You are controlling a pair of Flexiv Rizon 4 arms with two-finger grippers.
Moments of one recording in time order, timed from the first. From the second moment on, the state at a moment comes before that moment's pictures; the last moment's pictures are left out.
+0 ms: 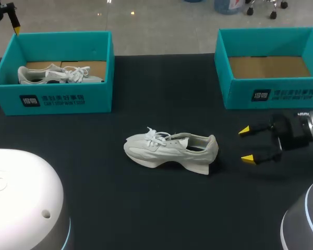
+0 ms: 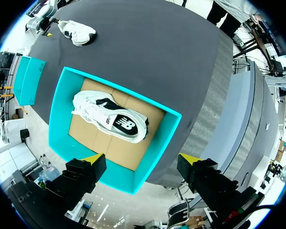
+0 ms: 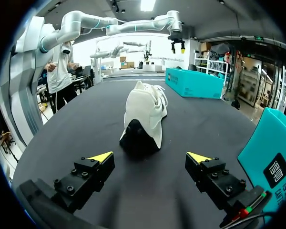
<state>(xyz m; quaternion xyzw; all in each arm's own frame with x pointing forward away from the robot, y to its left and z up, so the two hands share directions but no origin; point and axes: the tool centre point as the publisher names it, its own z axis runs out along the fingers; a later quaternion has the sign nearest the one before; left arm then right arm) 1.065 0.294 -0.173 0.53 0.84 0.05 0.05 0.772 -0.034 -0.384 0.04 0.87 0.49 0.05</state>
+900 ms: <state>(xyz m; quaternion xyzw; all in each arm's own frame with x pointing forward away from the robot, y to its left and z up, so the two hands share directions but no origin) 1.065 0.294 -0.173 0.53 0.84 0.05 0.05 0.759 0.015 -0.376 0.15 0.86 0.47 0.12</state>
